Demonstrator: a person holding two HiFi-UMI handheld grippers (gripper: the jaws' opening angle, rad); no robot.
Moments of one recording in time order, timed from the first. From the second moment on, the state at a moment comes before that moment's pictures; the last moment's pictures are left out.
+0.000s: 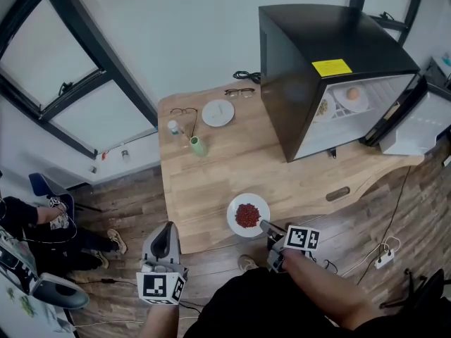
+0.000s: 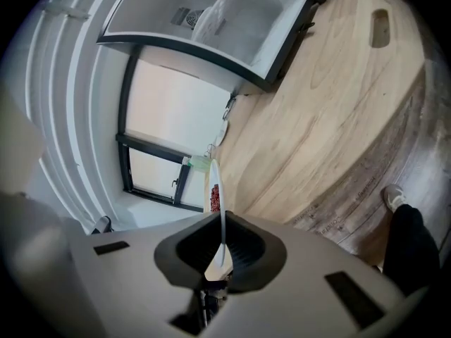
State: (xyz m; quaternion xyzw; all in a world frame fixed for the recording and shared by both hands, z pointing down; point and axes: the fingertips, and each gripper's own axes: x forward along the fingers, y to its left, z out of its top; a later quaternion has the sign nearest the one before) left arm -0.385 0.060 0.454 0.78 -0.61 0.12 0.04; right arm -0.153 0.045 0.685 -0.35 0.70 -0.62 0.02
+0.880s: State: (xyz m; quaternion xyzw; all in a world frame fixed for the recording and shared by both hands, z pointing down) left arm -0.279 -0.017 0.431 0.82 -0.56 0.12 0.02; right arm -0.035 -0.015 0.648 -0.38 0.69 -0.61 0.07
